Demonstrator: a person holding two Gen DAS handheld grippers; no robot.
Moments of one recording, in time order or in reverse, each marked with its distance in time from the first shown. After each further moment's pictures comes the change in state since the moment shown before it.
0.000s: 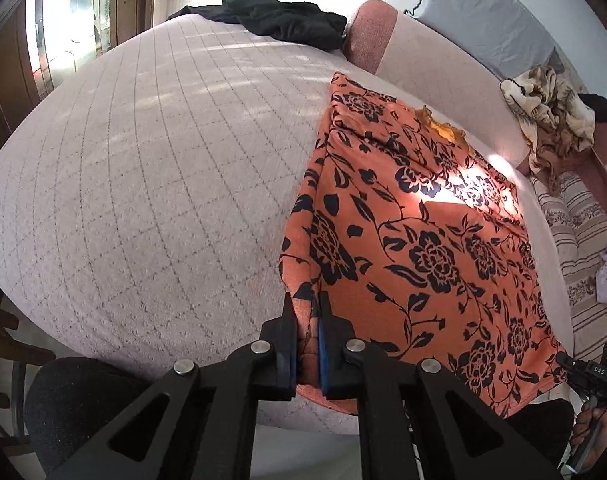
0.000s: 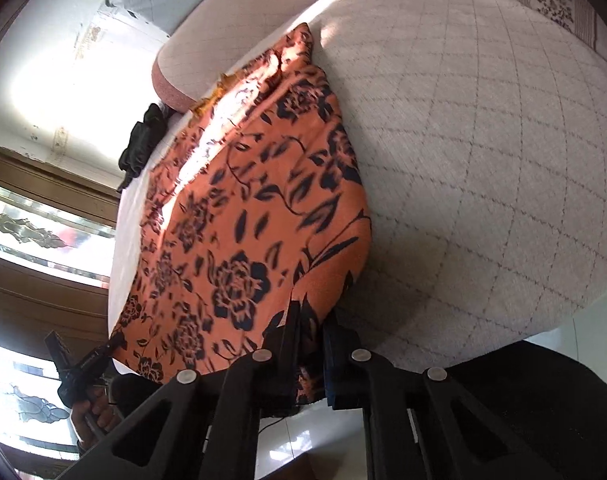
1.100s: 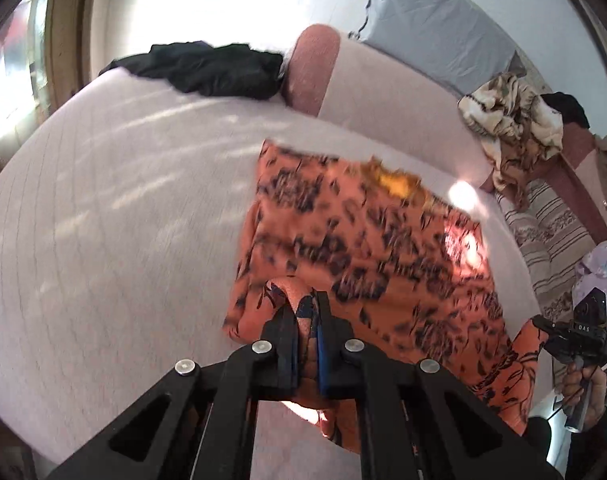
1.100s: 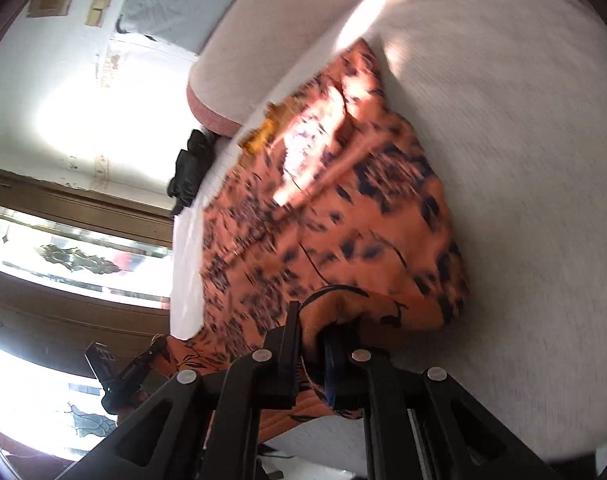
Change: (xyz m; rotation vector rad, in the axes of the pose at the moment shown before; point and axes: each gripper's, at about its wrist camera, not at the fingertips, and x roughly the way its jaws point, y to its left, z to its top) left arm 0.015 -0.066 0.135 0.136 -0.098 -0.136; right arm 0.039 0.039 0.123 0.039 0.005 0.253
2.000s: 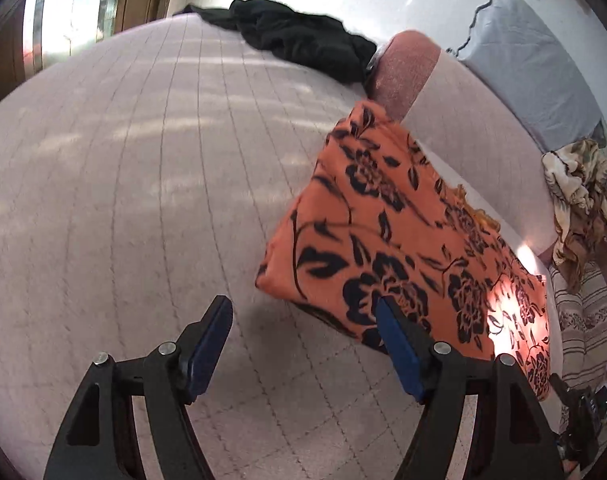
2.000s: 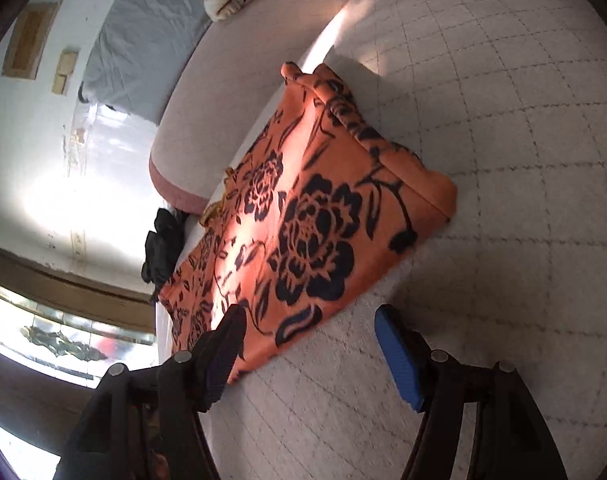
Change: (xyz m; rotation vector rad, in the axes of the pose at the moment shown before) left arm 0.109 0.037 -0.035 -0.335 -0.003 0.152; right arm 0.087 -0.023 0.013 0.185 -0.268 -0.069
